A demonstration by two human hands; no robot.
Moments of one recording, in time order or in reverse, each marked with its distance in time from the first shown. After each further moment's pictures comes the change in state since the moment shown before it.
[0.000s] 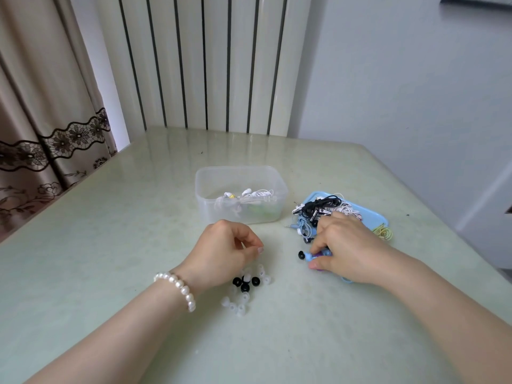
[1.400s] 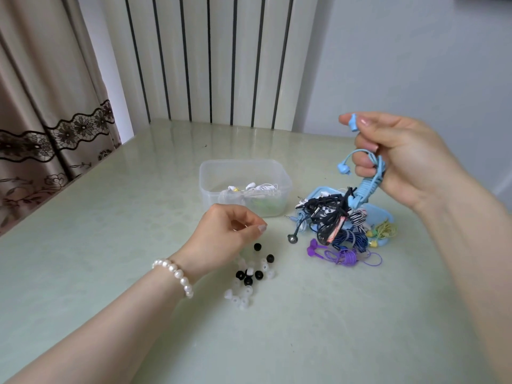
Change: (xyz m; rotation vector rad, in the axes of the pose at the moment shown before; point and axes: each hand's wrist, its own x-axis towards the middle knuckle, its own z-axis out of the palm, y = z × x) left_hand 0.002 0.004 -0.005 -0.324 0.067 0.002; right_hand 0.014 0.008 -0.091 1.619 0.449 0.104
